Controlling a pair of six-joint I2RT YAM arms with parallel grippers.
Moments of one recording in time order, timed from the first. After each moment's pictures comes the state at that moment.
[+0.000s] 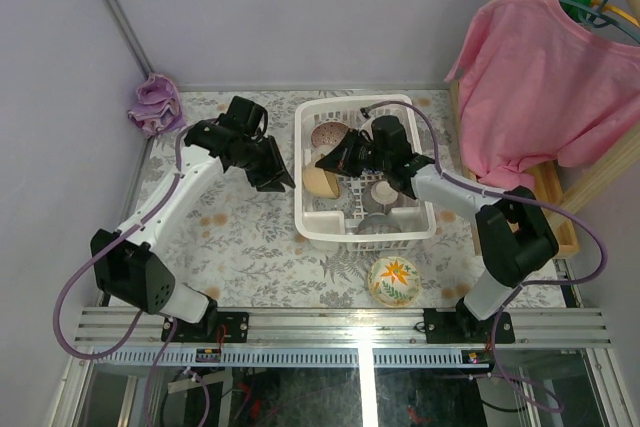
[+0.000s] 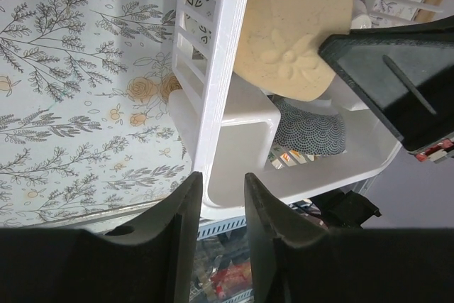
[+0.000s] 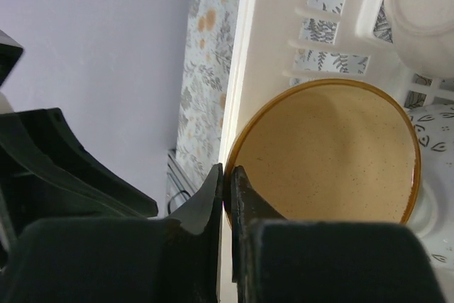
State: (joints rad) left arm -0.38 1.47 1.43 -1.03 0.31 -0.78; right arm 0.57 1.68 1.10 0.14 -0.47 0.96
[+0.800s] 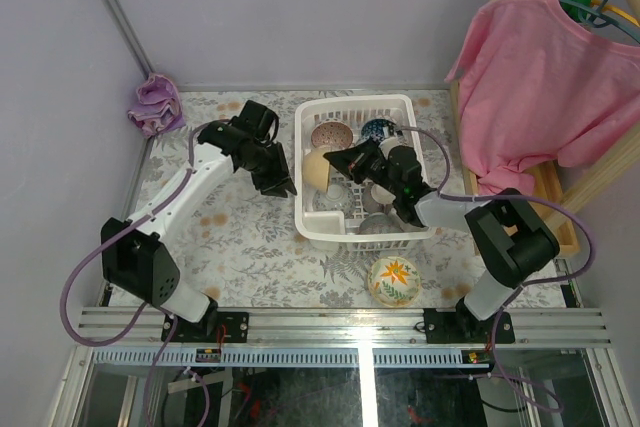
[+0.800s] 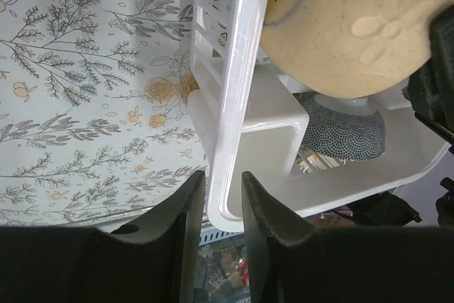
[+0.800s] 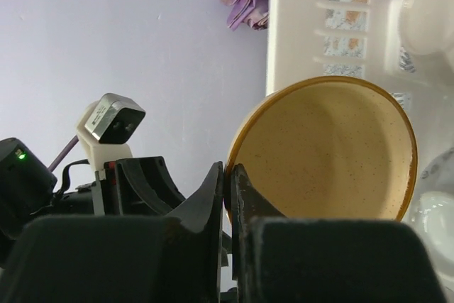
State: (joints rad) left arm -0.42 1.52 1.42 -1.03 0.27 -0.72; right arm 0.56 1.65 0.77 0.81 -0.28 1.39
